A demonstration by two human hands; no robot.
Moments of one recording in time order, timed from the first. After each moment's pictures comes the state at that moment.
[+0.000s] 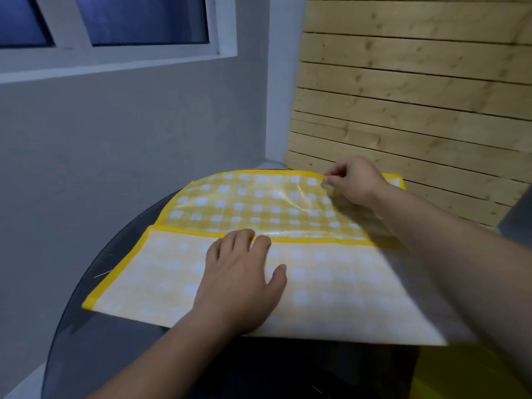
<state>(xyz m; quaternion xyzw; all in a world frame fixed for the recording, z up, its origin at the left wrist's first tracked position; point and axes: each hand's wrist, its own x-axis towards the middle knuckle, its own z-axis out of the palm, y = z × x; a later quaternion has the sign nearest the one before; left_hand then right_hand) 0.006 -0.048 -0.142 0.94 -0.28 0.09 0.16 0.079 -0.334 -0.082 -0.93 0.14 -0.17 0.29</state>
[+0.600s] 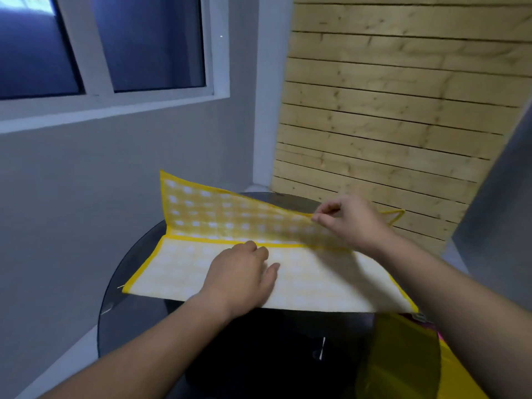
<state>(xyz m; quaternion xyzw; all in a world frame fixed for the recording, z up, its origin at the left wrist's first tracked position) -0.034 -0.037 -0.091 0.91 -0.37 0.13 0.12 -0.073 -0.268 -0.019 -0.95 0.09 -0.18 0.24</state>
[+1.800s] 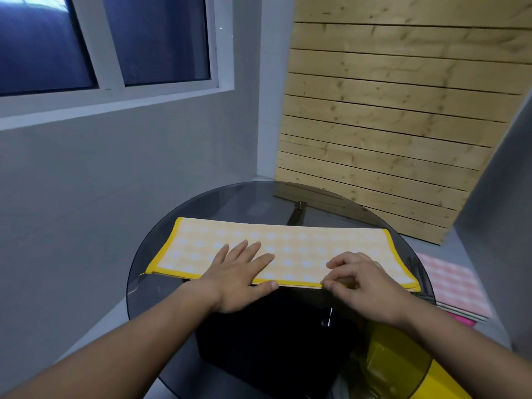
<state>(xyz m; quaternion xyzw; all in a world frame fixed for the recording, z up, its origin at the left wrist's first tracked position) -0.035 0.010 -0.110 0.90 -0.41 -0.12 0.03 -0.173 -0.240 -0.101 -0.97 0.05 -0.04 0.23</state>
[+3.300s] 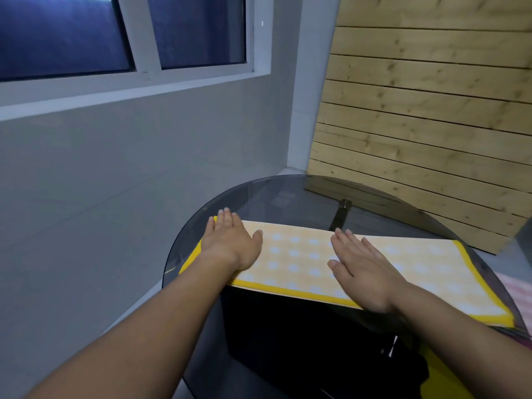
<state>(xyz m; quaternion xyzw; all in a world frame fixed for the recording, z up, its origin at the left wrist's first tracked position) 0.058 0.036 -0.116 0.99 -0.12 -0.08 0.04 -0.077 -0.200 -0.122 -1.00 0.03 0.06 0.07</state>
